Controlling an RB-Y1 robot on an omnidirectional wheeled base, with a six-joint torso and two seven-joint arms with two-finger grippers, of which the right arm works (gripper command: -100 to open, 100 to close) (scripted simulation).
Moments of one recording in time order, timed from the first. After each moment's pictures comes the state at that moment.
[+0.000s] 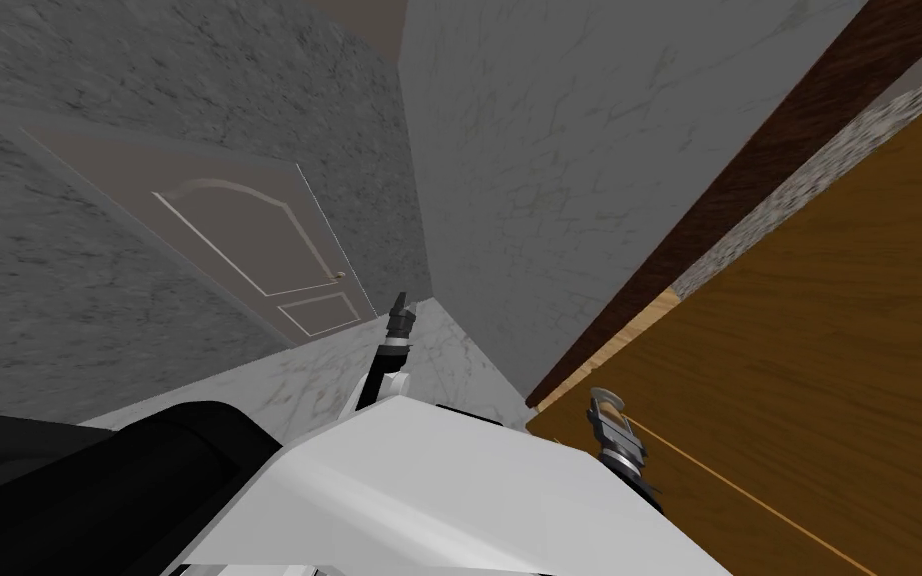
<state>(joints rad) 0.20 -0.42 0.12 -0.80 -0.82 -0.92 -1.47</state>
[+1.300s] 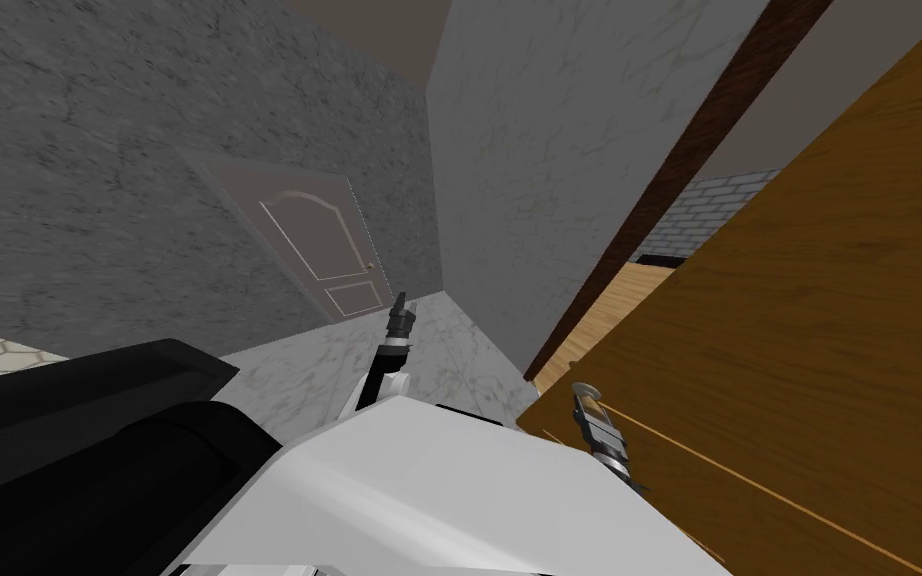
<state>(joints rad) 0.26 -0.47 0.27 -0.88 -0.74 -0.95 -1.55</state>
